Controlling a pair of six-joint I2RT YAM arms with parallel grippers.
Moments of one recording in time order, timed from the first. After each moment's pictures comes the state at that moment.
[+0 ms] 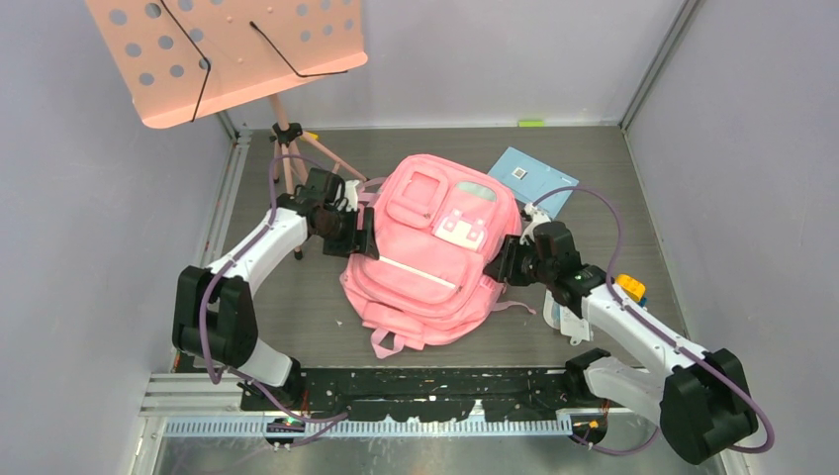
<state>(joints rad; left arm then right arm) -0.29 1.51 1.10 -0.70 0.34 -0.22 0.40 1.01 0.54 -0.20 -0.22 0.52</state>
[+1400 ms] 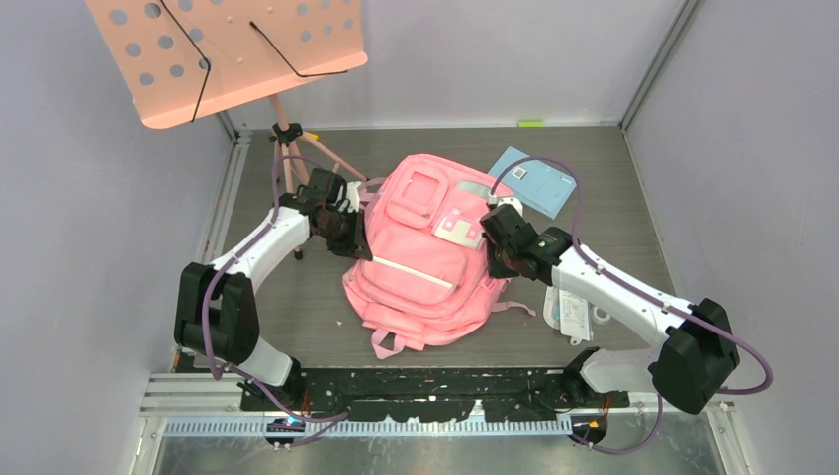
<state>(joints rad) -0.29 1.53 1.11 -0.71 0.35 -0.23 0.67 1.25 0.92 -0.66 0.23 0.50</state>
